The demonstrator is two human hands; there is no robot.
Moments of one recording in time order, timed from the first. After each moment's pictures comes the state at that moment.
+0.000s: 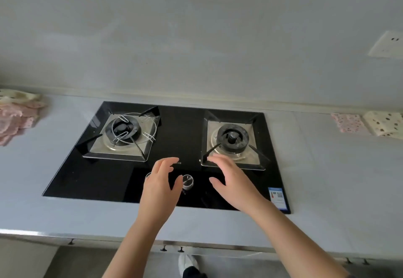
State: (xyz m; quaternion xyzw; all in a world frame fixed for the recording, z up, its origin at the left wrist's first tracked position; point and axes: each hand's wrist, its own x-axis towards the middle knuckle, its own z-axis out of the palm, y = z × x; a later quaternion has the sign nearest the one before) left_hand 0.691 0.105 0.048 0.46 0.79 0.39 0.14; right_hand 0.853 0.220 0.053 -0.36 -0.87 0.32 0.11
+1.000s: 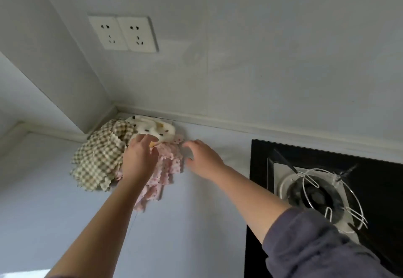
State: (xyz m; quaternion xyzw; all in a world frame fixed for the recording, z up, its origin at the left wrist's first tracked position) left_hand 0.000 0.064 0.010 0.39 0.89 0.24 -0.03; right_hand 0.137 0.187 0.010 -0.27 -0.90 0.34 0.00
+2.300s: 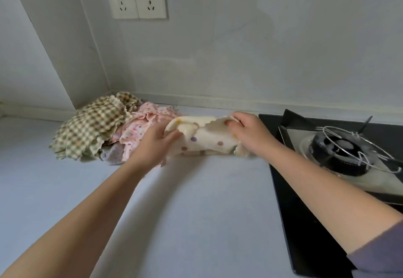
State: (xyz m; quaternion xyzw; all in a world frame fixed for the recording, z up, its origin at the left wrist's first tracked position) left_hand 0.045 0.006 -0.073 0.47 0.69 0.52 0.18; right_hand 0.223 0.150 -0.056 -0.34 -0.83 0.35 0.28
